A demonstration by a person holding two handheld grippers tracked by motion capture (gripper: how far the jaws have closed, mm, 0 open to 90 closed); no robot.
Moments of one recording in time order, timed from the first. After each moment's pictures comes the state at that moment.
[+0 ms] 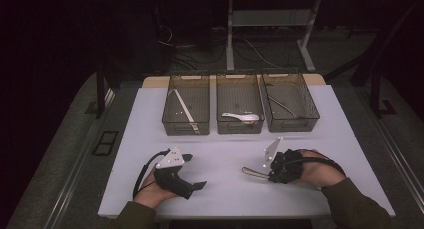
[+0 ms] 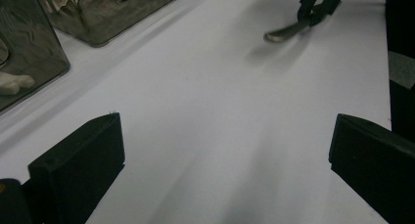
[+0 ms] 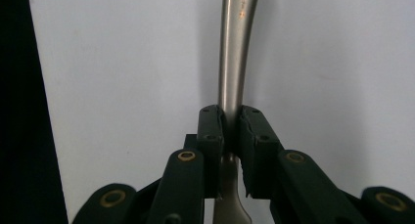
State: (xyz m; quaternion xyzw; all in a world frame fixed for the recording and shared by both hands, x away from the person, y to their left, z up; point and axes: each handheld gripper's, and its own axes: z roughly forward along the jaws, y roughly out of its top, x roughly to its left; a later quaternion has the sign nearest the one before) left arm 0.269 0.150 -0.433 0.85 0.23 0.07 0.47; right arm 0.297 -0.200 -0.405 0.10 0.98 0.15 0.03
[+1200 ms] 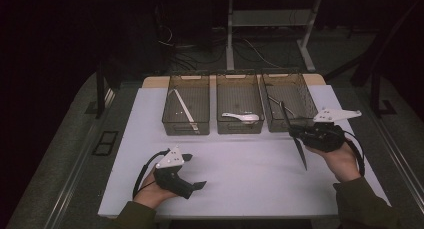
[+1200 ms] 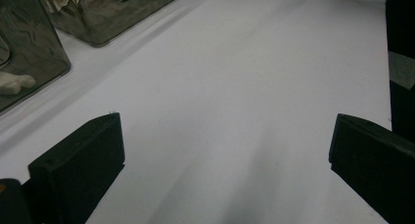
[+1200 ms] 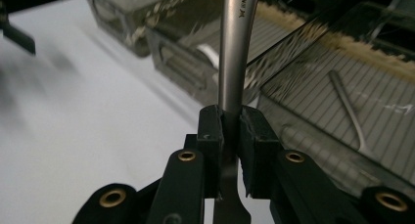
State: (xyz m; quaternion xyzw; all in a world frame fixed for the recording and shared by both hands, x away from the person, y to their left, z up) left arm 0.270 0.151 -0.433 0.85 0.23 0.07 0.47; right arm 0.317 -0.293 -0.360 0.36 0.80 0.45 0.17
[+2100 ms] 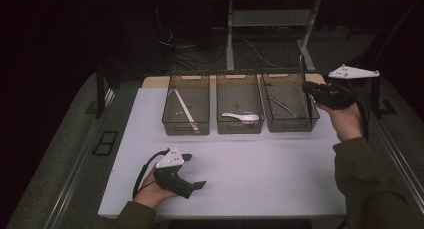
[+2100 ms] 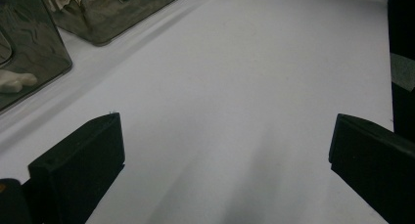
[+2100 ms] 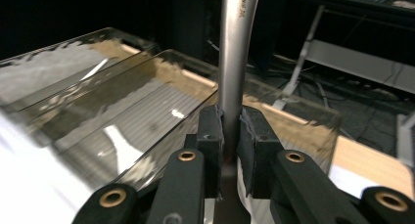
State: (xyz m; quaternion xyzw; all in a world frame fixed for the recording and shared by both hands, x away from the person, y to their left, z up) left arm 0.270 0.151 -0.434 0.84 0.24 0.07 0.48; right arm 0.396 -0.320 -0.306 0.41 0.74 0.47 0.28
